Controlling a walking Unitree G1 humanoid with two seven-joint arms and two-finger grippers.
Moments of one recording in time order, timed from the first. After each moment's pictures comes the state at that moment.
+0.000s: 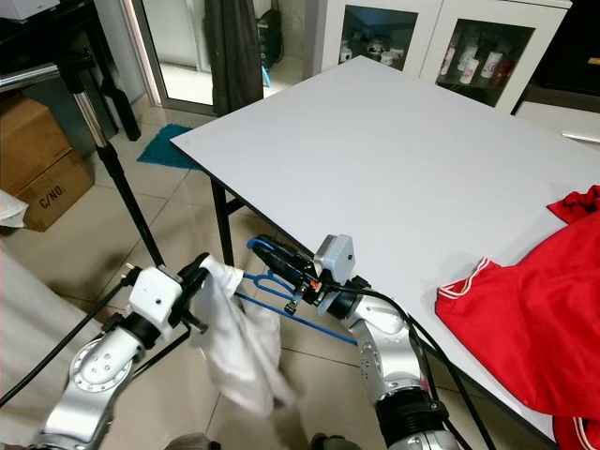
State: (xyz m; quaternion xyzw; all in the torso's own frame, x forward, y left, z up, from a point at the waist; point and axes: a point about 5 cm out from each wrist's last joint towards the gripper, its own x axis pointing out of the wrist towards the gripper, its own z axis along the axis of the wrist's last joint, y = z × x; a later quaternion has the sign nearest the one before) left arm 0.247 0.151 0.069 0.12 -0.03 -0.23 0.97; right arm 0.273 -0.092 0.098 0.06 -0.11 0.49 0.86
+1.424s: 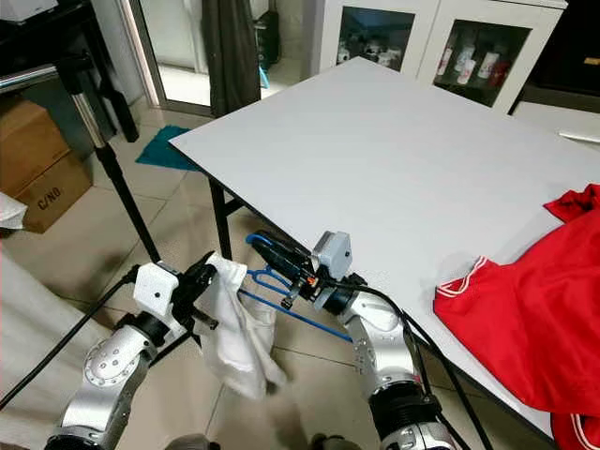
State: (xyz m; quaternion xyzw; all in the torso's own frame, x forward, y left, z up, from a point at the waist) left arm 0.253 0.145 0.061 0.06 -0.02 -0.25 0.97; right arm 0.278 -0.088 0.097 0.07 -0.11 0.49 0.86
